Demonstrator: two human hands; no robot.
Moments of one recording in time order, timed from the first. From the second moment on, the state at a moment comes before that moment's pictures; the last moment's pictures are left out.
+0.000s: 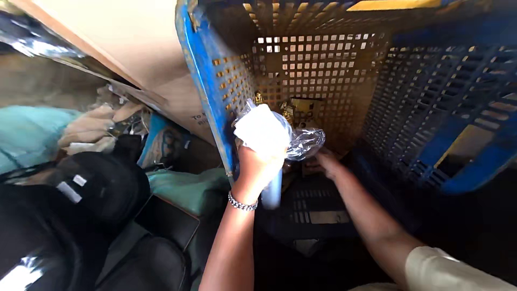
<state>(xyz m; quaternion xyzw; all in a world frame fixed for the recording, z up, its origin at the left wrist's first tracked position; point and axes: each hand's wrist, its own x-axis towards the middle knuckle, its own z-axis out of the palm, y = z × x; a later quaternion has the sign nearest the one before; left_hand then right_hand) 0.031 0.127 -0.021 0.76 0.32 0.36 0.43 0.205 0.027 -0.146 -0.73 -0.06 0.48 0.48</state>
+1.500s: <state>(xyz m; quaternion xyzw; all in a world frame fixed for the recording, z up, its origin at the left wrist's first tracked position) 0.045 0.073 -0.027 0.69 0.35 0.27 0.58 0.178 -0.026 -0.056 -0.63 -0.20 0.37 0.66</state>
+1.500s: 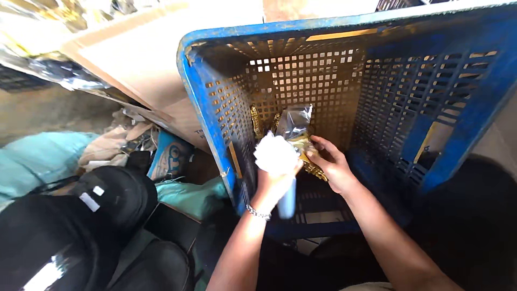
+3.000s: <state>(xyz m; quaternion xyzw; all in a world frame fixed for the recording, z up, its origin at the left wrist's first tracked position) 0.042 0.076 -0.010 0.62 0.29 0.14 0.71 0.176 -0.040 -0.026 -0.65 -0.43 0.33 0.54</state>
